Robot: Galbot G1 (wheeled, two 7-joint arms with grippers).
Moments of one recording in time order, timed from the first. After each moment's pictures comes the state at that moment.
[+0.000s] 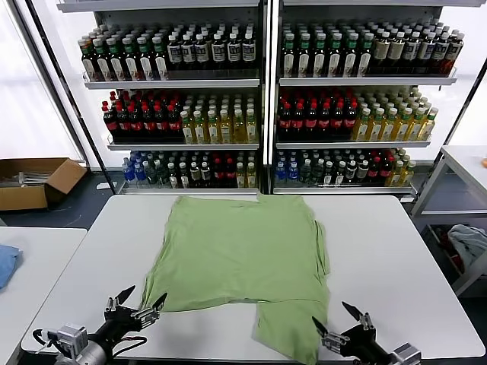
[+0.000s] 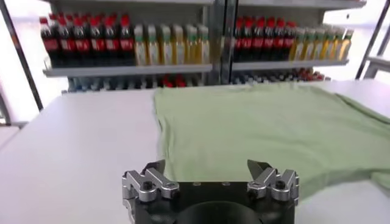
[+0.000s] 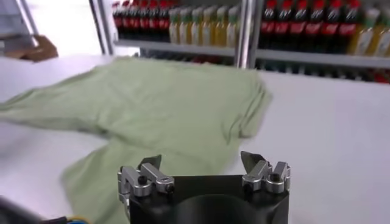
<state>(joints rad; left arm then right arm) 1.69 -1.10 -0.72 -2.19 -0.49 0.49 0.13 -1.81 1.12 0.60 2.27 0.29 -0.48 -0.24</state>
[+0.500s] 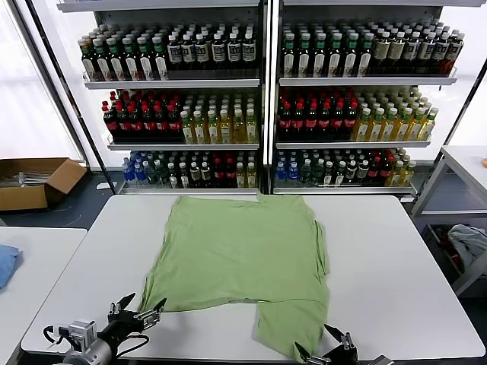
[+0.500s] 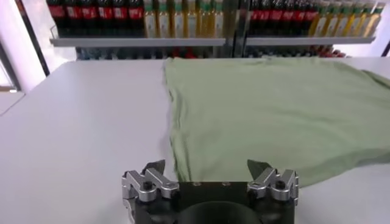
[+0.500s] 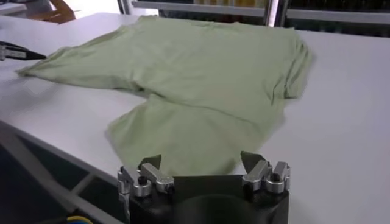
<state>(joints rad) 1.65 -1.06 -0.66 -2.09 -0.53 0.52 0.04 -1.83 1.12 0.52 2.28 0.25 -0.53 -0.22</state>
